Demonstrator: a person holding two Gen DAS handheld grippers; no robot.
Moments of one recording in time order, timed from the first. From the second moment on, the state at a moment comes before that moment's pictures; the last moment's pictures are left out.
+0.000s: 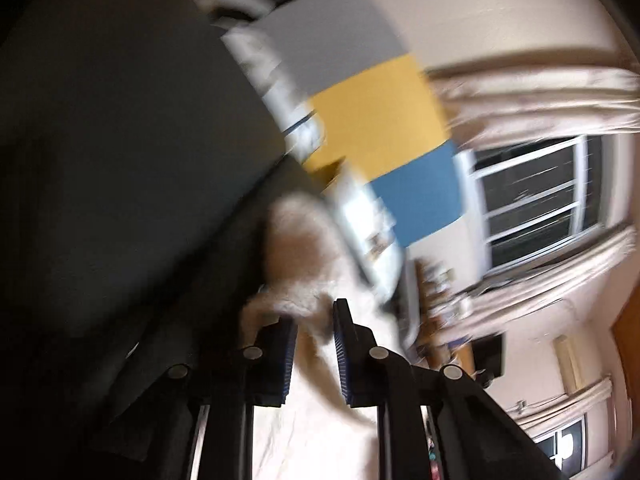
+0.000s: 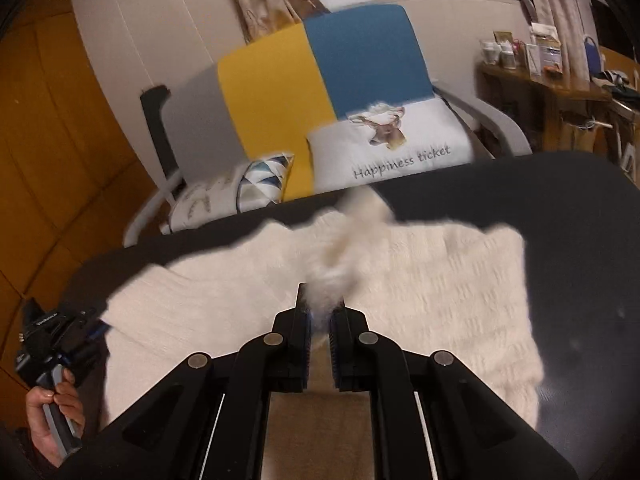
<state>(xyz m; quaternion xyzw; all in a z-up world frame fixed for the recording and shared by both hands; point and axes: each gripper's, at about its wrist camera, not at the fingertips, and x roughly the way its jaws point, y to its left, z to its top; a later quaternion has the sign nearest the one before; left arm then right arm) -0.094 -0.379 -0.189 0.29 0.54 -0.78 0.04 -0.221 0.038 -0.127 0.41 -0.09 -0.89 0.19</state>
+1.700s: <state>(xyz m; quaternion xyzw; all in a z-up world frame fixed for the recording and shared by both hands) -0.304 -0.367 -0.124 0.55 -0.08 -0.76 -0.34 -0.246 0.034 -0.157 0.49 -0.14 -0.79 0.33</state>
